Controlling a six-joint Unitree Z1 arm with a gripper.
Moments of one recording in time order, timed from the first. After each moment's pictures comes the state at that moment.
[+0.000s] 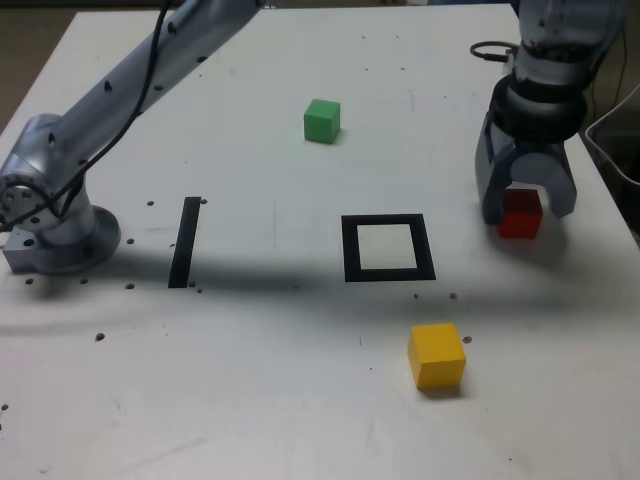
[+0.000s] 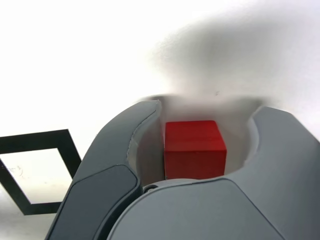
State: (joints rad) arm 0.01 2.47 -2.27 1.38 0.12 0.07
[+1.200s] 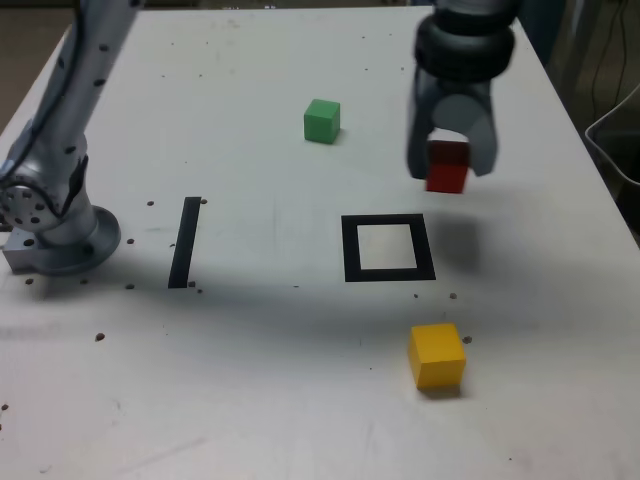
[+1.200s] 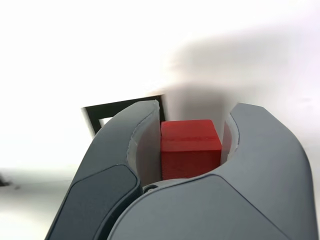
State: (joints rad) arm 0.01 2.13 -1.88 1.34 0.12 0.11
